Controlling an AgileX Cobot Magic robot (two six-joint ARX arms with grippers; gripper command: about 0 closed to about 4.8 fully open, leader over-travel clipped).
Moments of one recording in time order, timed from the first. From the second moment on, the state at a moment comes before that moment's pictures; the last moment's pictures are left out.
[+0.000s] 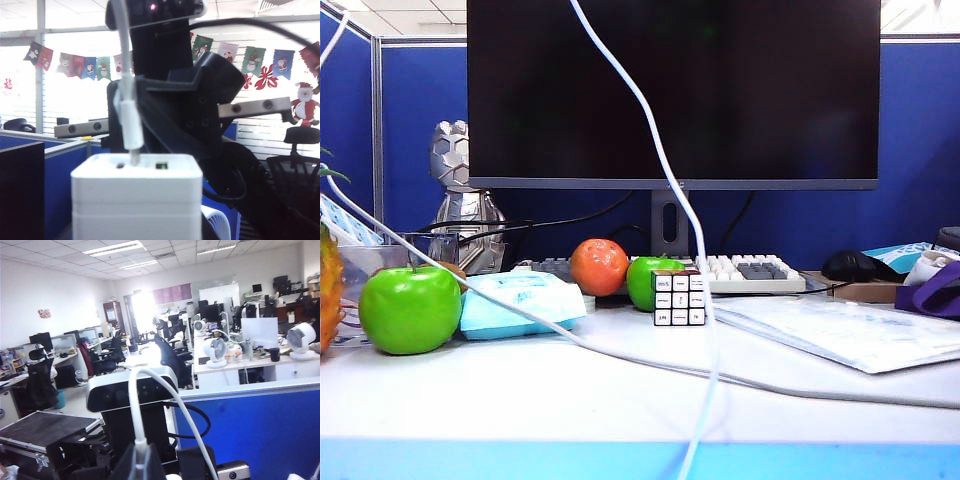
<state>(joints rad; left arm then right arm) -0.65 1.41 1.78 0.09 0.61 -0.23 0.39 1.98 2.88 -0.22 -1.23 0.77</state>
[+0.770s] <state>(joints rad) -0.65 1.41 1.77 0.11 0.65 -0.24 0.38 1.99 2.88 -0.21 -1.28 0.74</state>
